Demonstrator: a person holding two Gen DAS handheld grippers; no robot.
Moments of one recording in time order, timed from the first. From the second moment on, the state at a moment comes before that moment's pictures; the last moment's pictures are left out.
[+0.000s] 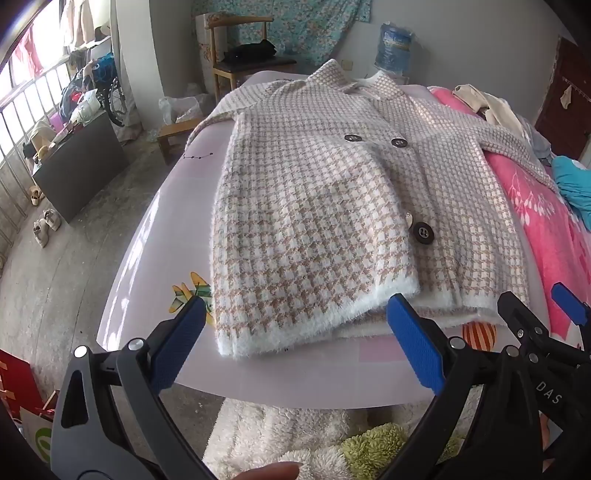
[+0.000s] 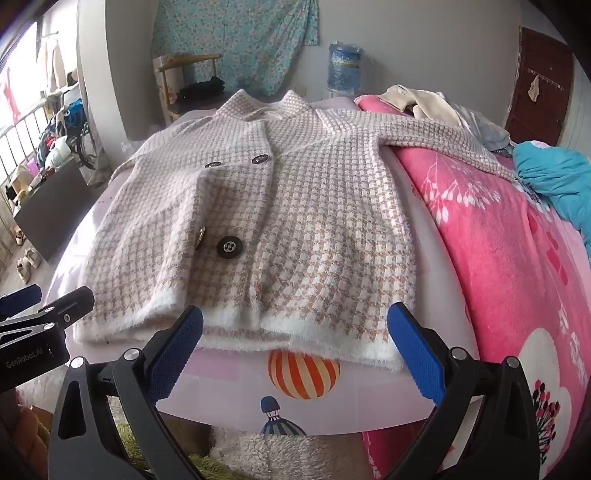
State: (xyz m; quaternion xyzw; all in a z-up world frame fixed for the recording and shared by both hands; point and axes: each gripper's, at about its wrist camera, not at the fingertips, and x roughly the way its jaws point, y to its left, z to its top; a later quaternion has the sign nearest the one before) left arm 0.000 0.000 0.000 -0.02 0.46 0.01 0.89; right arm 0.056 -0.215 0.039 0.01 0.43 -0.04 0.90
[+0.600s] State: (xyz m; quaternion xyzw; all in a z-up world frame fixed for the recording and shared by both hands) left arm 0.000 0.000 0.000 -0.03 0.46 0.01 0.89; right arm 0.057 -0.217 0.038 0.01 0.43 -0.03 0.90
